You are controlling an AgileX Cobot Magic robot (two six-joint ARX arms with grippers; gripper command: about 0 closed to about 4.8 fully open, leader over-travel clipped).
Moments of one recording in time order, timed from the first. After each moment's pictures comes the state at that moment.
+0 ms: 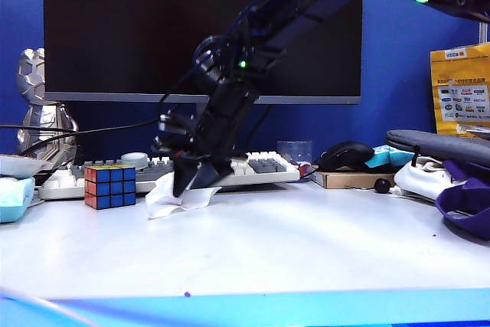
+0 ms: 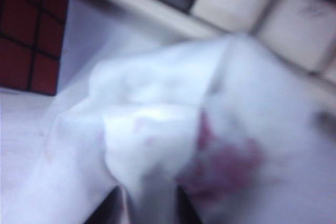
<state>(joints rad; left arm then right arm) 0.07 0.01 0.01 -0.16 0.02 0.00 0.59 2.62 2.44 -0.79 -0.22 -0.08</state>
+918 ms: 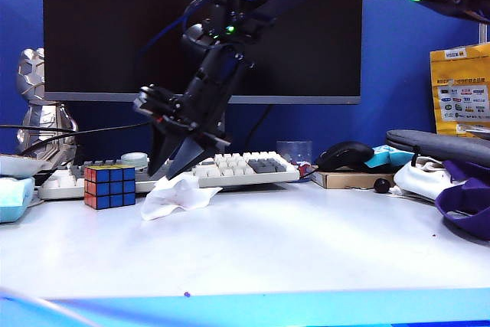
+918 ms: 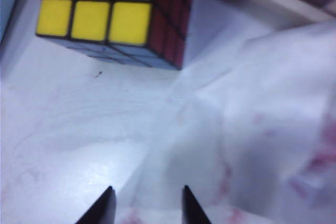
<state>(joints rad) 0.07 0.01 0.01 -0.16 0.02 0.00 0.63 2.63 2.61 -1.04 -0.36 -0.08</state>
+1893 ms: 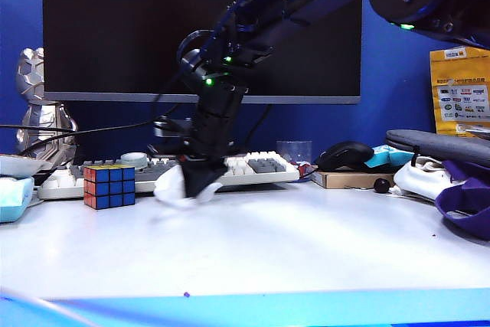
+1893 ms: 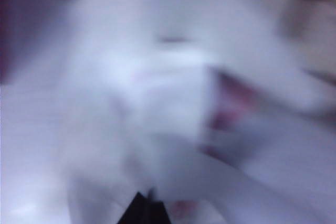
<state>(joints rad) 0.07 0.01 0.01 -0.16 0.02 0.00 0.63 2.70 2.61 -0.94 -0.08 -0.07</state>
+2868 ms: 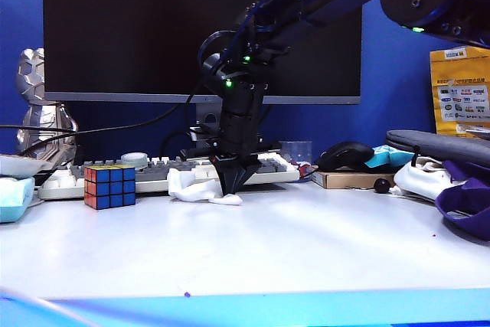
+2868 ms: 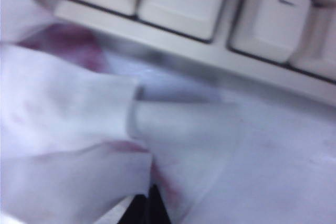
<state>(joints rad) 0.07 0.01 0.01 -0.16 0.02 0.00 0.57 2.69 2.62 -1.02 0.04 0.00</state>
